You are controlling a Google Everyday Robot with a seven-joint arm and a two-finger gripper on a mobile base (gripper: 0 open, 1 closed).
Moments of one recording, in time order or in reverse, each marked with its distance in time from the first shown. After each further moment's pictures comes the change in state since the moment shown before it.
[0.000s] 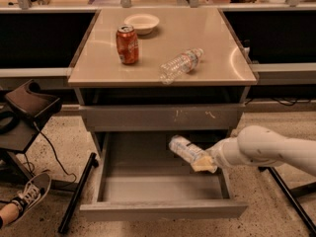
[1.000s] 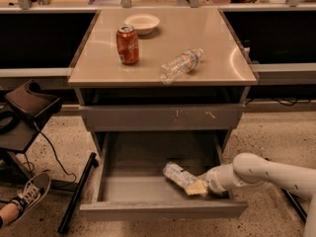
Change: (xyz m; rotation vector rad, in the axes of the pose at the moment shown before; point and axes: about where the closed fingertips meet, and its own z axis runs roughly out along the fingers) arm 0.091 0.029 0.120 -0.246 0.002 0.126
